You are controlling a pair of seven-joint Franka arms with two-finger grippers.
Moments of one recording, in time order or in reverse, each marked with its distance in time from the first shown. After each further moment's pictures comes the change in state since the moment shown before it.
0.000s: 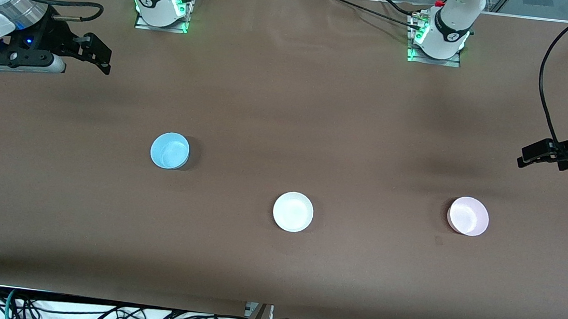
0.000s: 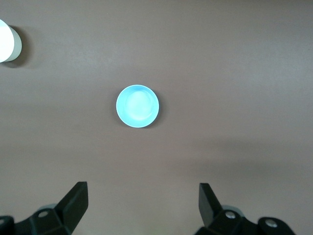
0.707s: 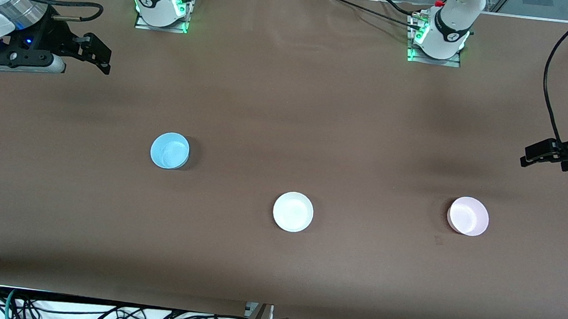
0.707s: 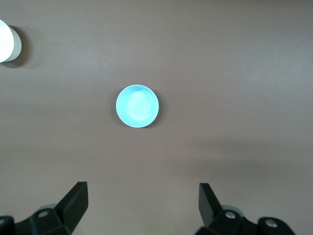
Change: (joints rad) left arm 0.021 0.021 0.005 0.005 0.010 -0.014 0.064; right arm -0.001 0.000 0.000 0.000 0.000 0.000 0.000
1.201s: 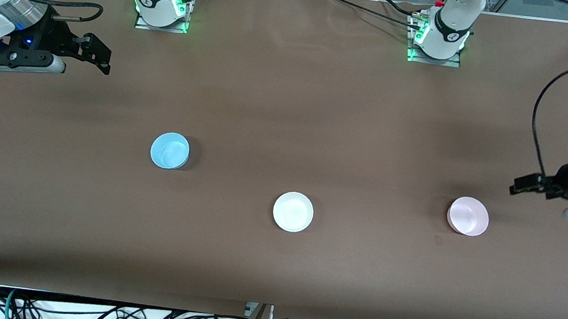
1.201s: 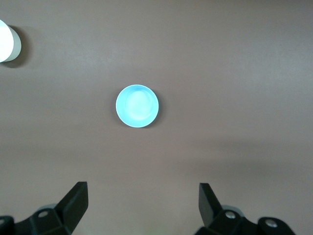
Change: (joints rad) left arm 0.005 0.225 0.007 -0.007 0.080 0.226 0.005; right arm -0.001 0.001 0.000 0.000 0.000 0.000 0.000
